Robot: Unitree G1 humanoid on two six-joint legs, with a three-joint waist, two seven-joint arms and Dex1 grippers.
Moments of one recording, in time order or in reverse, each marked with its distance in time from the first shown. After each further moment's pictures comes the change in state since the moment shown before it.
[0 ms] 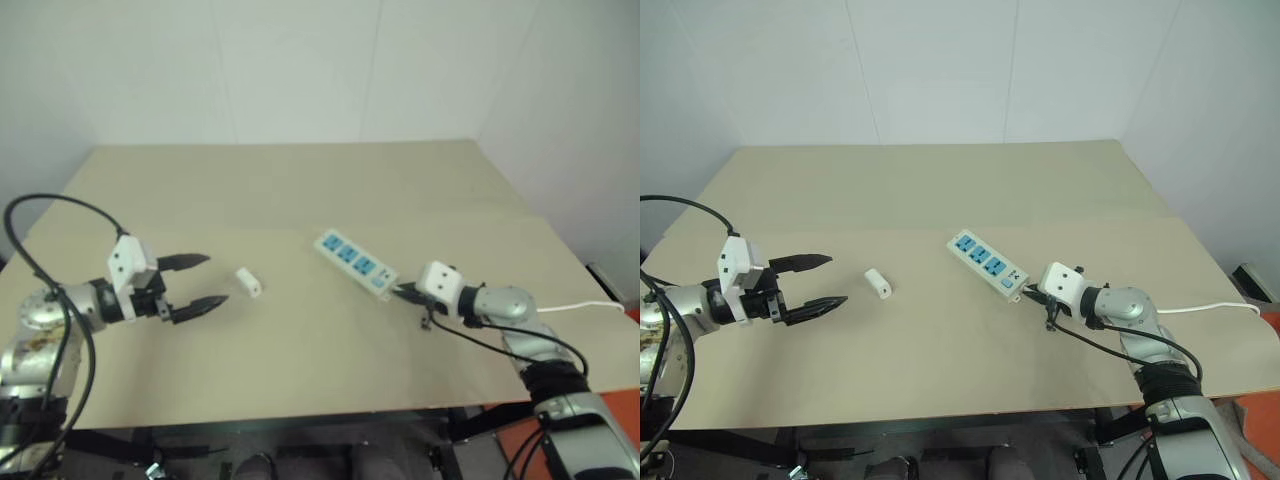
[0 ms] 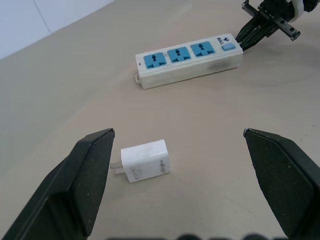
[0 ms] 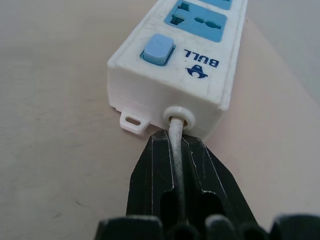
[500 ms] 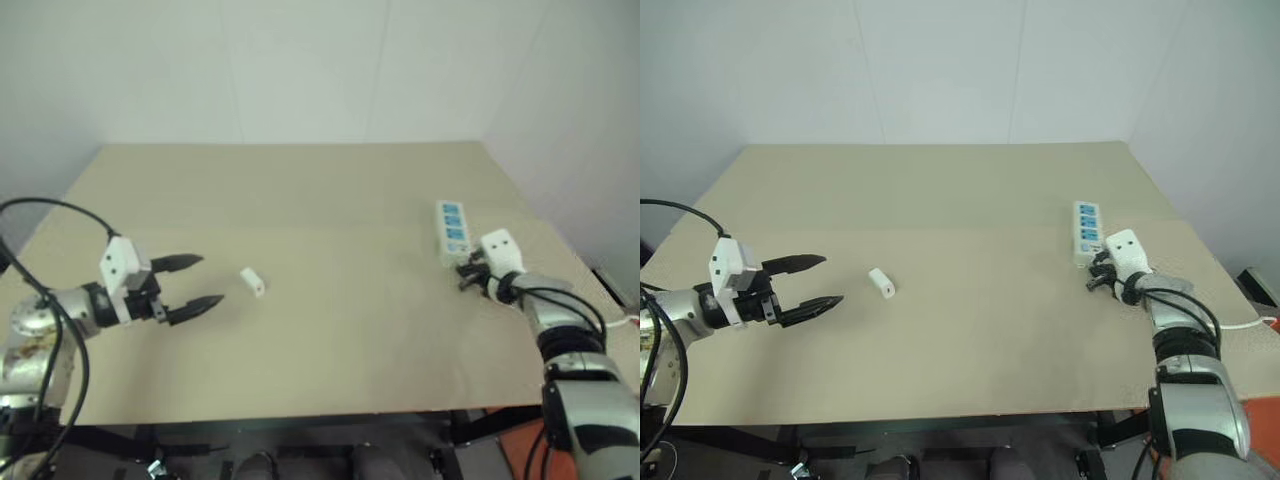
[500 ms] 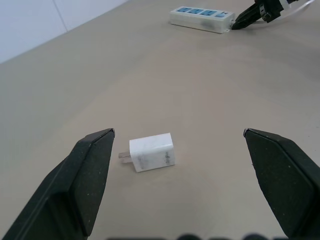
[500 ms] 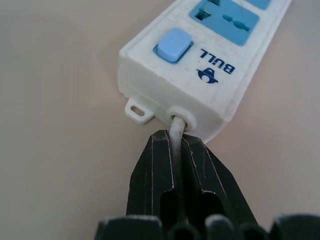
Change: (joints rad) left arm 0.042 0.004 0.020 -0.044 -0.021 0.043 0.025; right arm -0.186 -0.017 -0.147 0.365 0.052 0.259 -0.190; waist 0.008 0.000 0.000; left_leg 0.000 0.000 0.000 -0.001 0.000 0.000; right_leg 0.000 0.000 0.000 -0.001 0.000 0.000
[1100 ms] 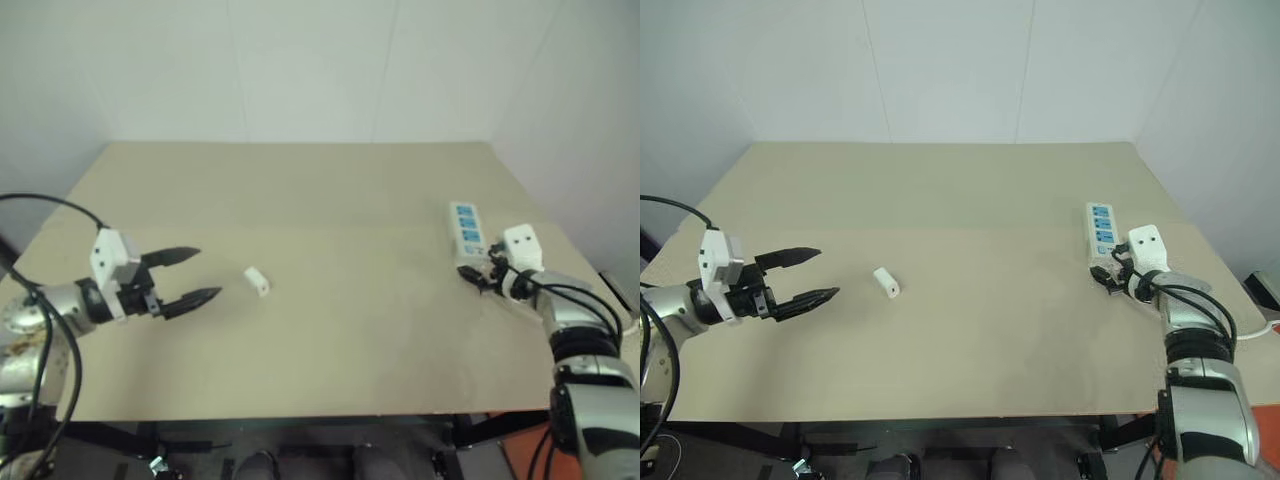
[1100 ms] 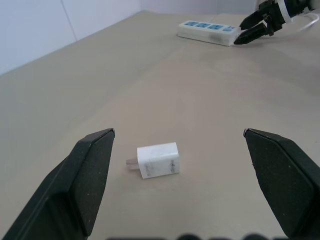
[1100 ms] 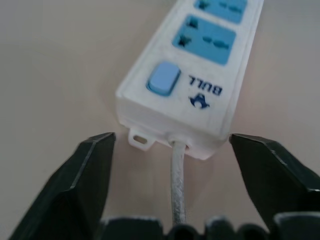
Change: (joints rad) left arm 0.023 0.001 0.056 -0.041 -0.040 0.039 0.016; right arm -0.063 -0.030 -0.116 0.100 0.061 0.200 -0.098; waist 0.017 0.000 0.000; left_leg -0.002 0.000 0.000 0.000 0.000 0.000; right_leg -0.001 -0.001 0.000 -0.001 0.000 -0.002
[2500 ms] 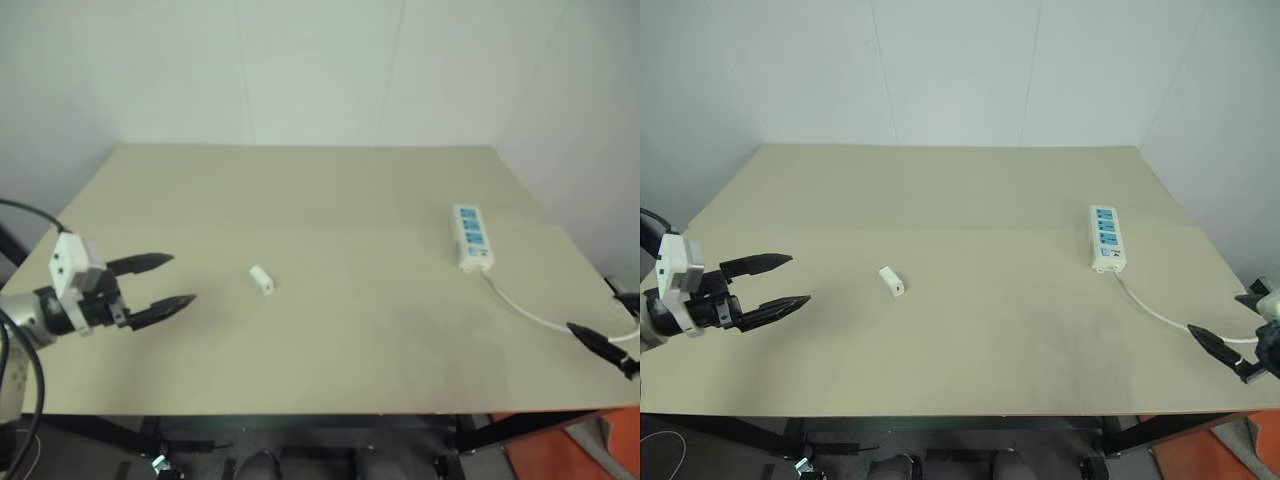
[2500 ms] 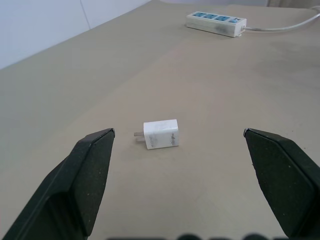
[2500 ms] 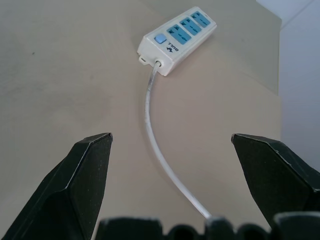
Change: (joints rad) left arm 0.091 0.079 0.125 -0.039 -0.064 0.052 -0.039; right arm 1.113 -0.266 -0.653 -1.172 0.277 0.074 0.291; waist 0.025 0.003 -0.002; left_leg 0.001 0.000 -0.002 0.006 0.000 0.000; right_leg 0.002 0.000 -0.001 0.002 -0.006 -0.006
